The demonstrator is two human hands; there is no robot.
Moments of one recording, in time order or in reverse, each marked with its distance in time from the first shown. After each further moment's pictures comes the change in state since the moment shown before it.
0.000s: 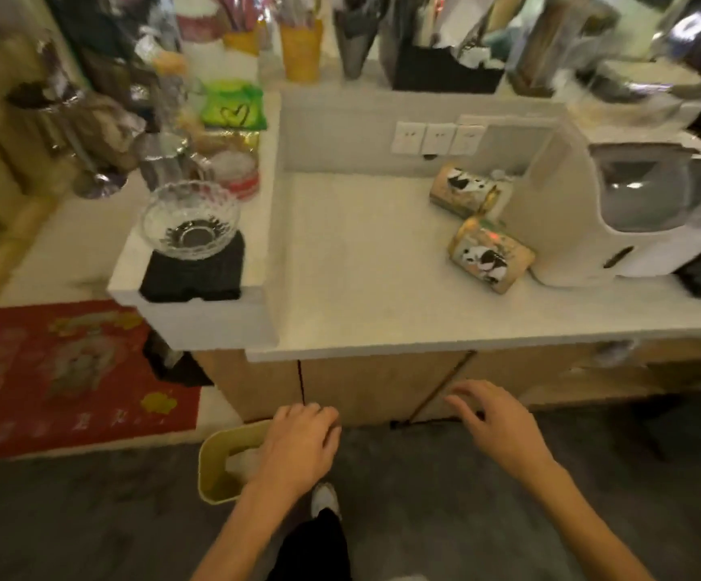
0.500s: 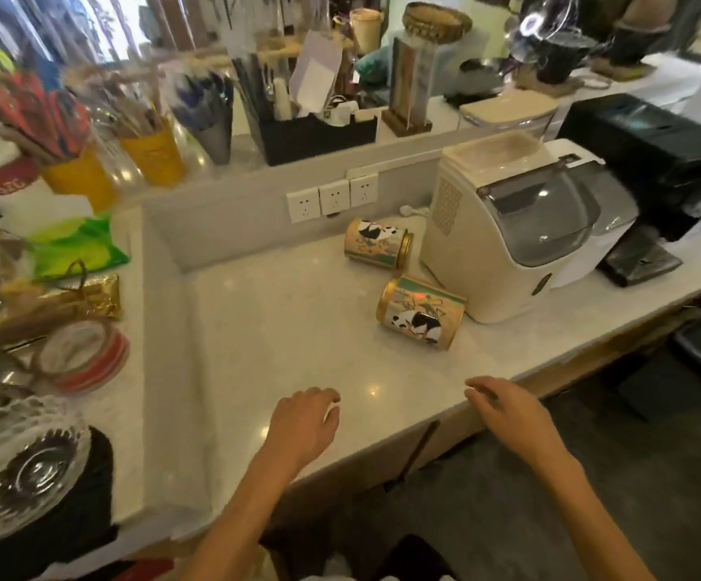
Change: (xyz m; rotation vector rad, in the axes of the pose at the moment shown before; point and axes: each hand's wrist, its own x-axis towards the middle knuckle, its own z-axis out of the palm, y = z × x) left_hand 0.259 0.054 -0.054 -0.016 -0.140 0.143; right_hand 0.117 0.087 -0.089 0.189 0.106 0.403
